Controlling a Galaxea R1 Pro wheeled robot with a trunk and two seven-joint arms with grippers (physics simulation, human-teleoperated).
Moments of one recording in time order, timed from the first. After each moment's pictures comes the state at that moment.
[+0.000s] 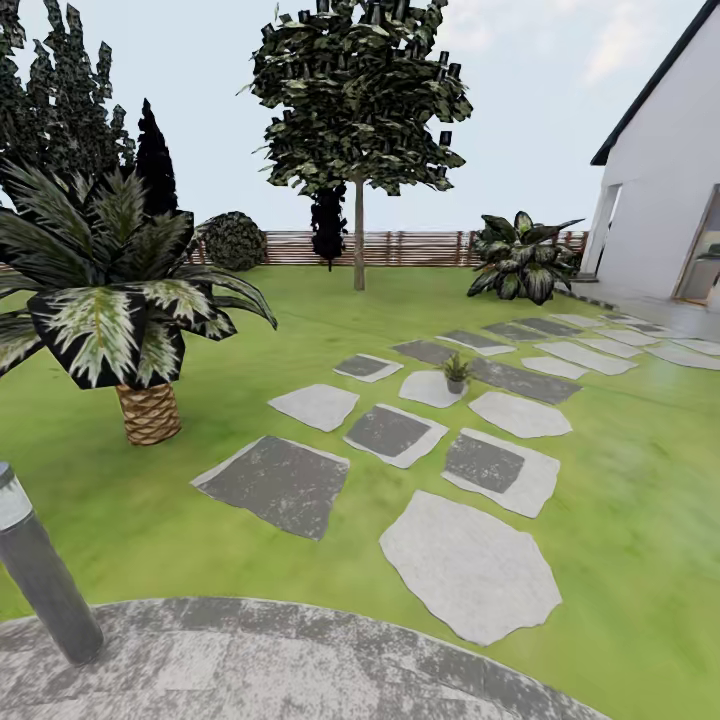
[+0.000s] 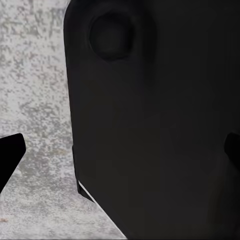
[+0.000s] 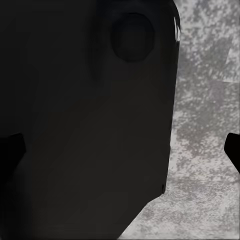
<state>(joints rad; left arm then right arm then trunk) 0.00 0.00 0.00 0.00 0.00 0.00 0.00 0.00 0.00 0.00 0.00 0.00 0.00 0.00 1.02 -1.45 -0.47</state>
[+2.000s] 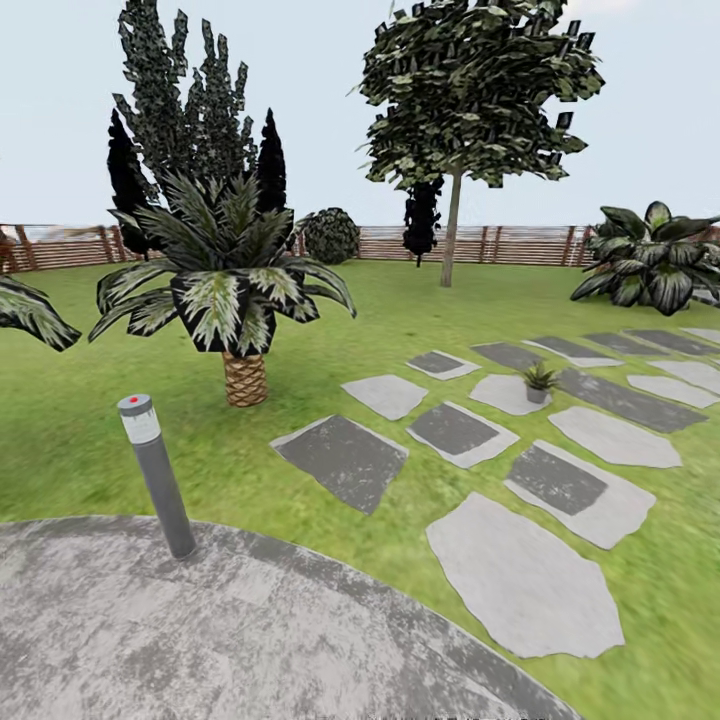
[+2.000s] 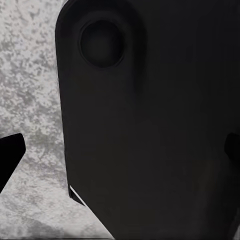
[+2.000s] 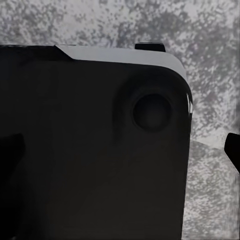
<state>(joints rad) 0.00 -0.01 0.00 -0.02 0.01 -0.01 0.00 -0.01 0.03 0.00 -0.12 0.00 -0.02 0.00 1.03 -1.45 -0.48</state>
